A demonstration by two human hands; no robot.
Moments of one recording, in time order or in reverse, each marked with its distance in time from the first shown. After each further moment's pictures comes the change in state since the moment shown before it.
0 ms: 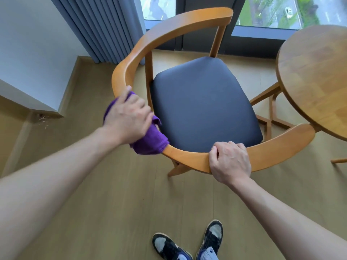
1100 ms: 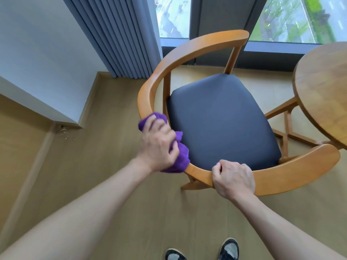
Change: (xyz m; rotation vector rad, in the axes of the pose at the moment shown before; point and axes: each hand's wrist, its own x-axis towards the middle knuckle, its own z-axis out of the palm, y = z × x) left_hand -0.015 0.022 -0.005 -0.301 0.088 -0.181; right_hand 0.011 -0.050 0.002 -0.041 -0.134 0.116
